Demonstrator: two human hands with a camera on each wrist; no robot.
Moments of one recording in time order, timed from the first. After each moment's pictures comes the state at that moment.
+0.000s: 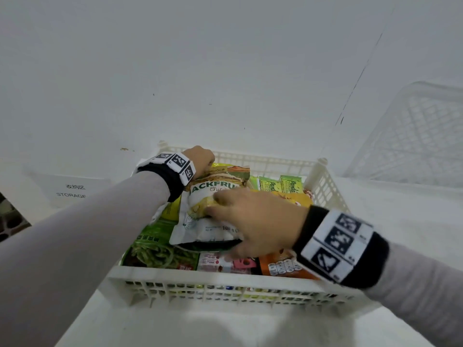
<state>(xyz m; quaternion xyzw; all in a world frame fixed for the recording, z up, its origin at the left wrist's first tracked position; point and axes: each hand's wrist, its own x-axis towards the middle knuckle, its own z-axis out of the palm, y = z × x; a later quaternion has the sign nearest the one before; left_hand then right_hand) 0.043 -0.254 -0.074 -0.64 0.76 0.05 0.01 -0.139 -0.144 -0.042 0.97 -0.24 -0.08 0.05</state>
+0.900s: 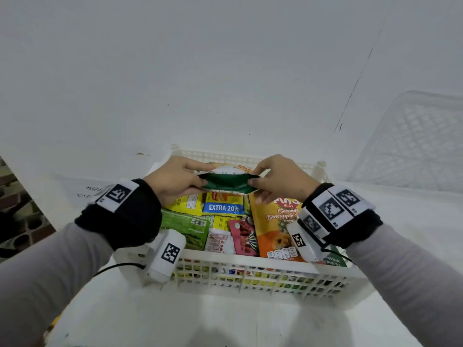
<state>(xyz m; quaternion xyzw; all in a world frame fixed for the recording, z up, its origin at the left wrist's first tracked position) 0.045 -0.125 -0.039 -0.56 0.45 0.53 -0.45 -0.164 -0.172 -0.019 0.75 -0.52 0.16 -0.38</state>
